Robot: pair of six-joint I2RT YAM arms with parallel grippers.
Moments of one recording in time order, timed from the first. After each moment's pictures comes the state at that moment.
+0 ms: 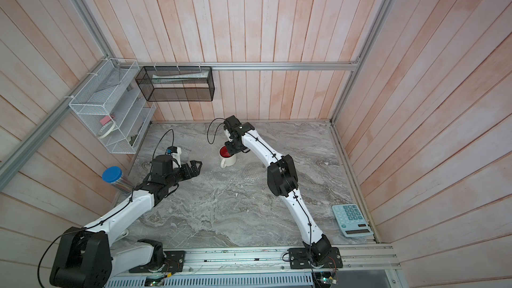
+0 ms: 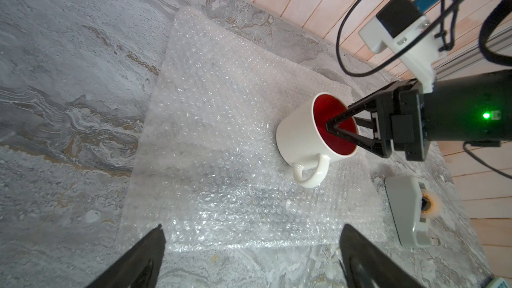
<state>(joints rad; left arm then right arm) -0.19 1.21 0.63 -0.02 0.18 -0.44 0.66 2.52 2.46 -1.07 -0.03 0.10</state>
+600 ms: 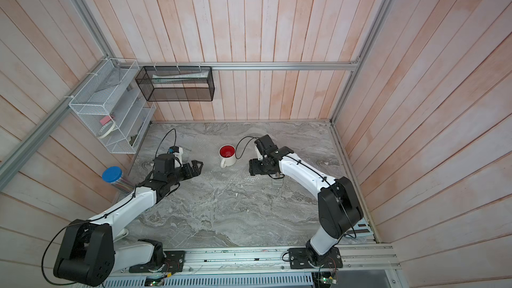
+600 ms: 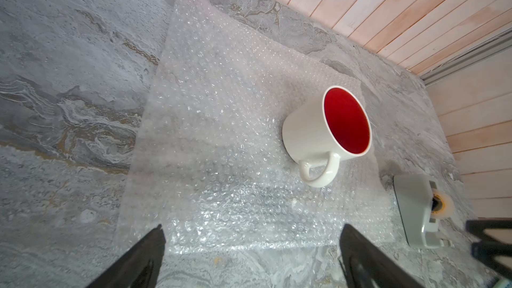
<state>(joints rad) -0.19 1.27 0.65 -0.02 0.18 -0.44 0.57 1.61 1.14 -0.63 -0.14 0.45</state>
